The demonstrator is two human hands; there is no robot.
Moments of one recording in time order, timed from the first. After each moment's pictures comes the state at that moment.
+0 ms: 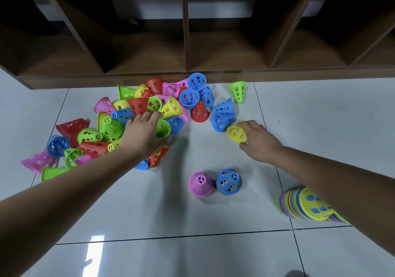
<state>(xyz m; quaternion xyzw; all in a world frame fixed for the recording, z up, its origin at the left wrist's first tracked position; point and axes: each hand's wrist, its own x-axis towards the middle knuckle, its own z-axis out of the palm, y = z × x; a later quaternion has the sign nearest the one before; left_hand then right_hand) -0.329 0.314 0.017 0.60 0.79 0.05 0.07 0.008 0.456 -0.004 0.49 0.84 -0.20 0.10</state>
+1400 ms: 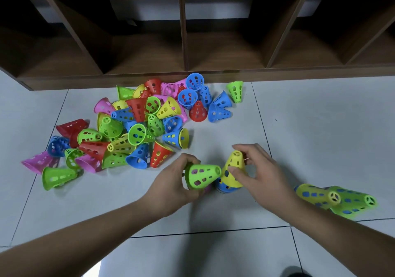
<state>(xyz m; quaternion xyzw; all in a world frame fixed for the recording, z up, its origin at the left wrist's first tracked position) -0.219 0.225 0.019 0.57 0.67 0.31 0.36 0.031 0.327 0.052 0.46 0.76 -0.40 -0.22</state>
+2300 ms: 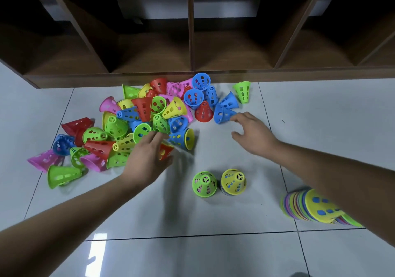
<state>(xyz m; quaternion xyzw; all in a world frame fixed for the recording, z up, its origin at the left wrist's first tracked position) -0.312 0.255 -0.007 0.62 0.76 0.18 0.11 -0.026 0.458 0.009 0.46 0.85 -0.26 -0.04</state>
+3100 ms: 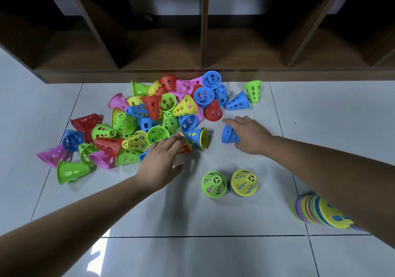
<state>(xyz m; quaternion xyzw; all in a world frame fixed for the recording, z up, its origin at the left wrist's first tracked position) -0.314 0.251 -0.030 0.69 0.70 0.12 0.10 -0.062 0.473 -0.021 0.35 0.92 -0.12 0.14</state>
